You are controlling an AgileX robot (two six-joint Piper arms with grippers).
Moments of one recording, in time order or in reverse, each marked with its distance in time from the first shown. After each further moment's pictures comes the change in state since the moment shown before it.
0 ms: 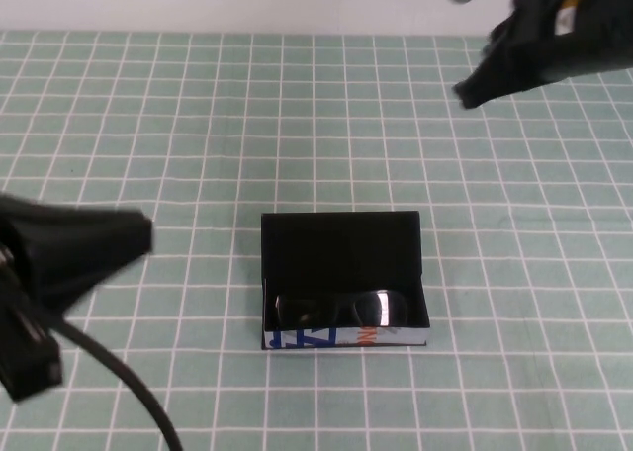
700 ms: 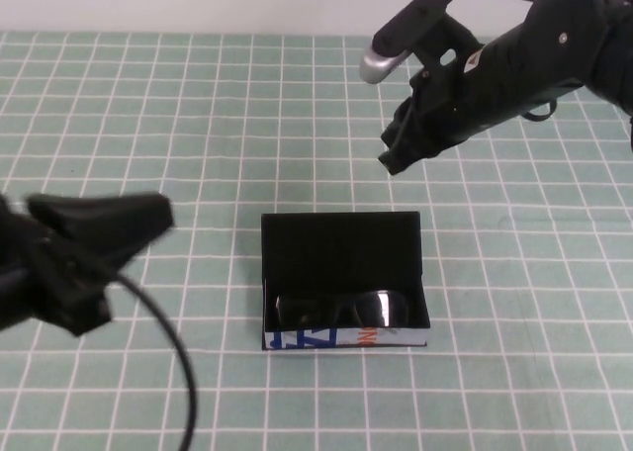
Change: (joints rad) right arm 0.000 0.222 -0.078 0.555 0.073 -0.527; left arm 0.000 0.111 0.199 -0.409 -0.165 0.294
